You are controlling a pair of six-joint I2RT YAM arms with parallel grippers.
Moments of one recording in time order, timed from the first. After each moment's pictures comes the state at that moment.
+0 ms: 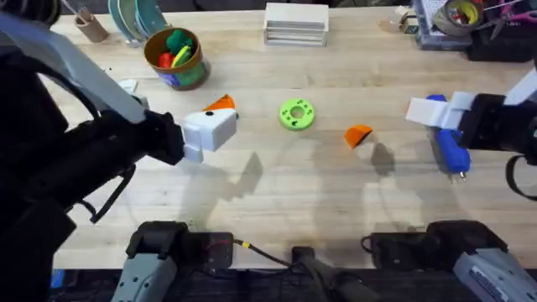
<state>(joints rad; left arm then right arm) -0.01 0.54 0.80 -0.82 0.40 0.07 0.01 0.70 0.87 -1.01 -0.11 0.15</state>
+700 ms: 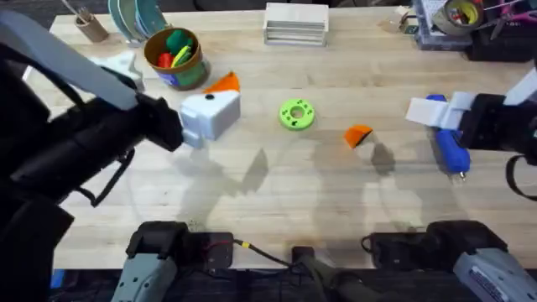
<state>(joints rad) -0.01 0.54 0.80 -0.66 0.49 0.06 0.01 0.70 0.87 -1.01 -0.11 0.15</state>
